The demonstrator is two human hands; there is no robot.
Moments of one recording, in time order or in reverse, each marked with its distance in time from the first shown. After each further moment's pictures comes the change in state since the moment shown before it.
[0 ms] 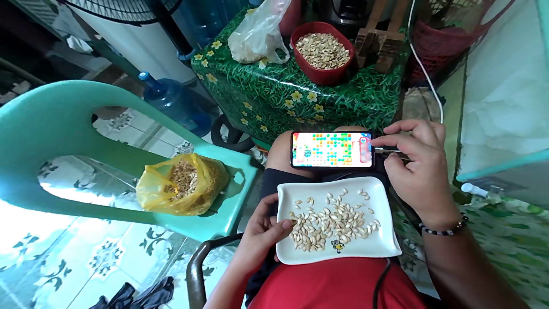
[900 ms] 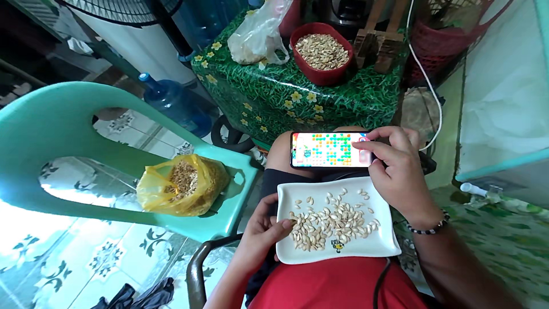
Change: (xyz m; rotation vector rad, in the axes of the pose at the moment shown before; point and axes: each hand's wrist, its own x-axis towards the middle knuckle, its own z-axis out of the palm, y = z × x) left_hand 0.001 0.001 0.000 0.011 -0.003 0.002; right_hand -0.005 -0.004 0.019 -0.007 -0.083 -0.027
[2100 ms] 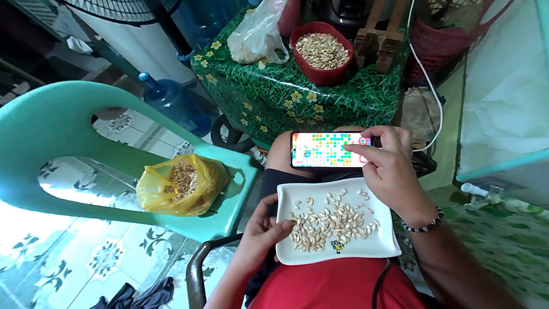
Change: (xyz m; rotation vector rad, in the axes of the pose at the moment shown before) left_hand -0.001 -0.002 -0.001 -0.003 0.003 0.010; right_hand 0.004 -0.001 0.007 -0.058 -0.057 -0.031
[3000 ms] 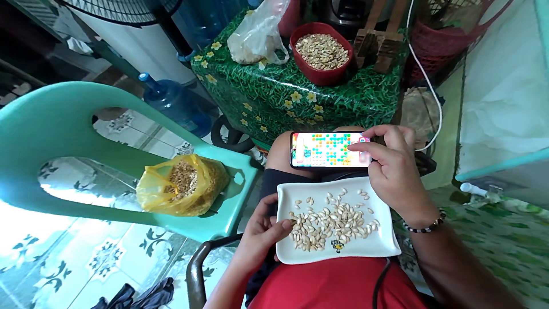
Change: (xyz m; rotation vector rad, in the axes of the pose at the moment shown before) left_hand 0.000 0.001 0.000 -0.018 -0.011 0.001; right_hand 0.001 -0.004 -0.005 0.056 0.033 0.021
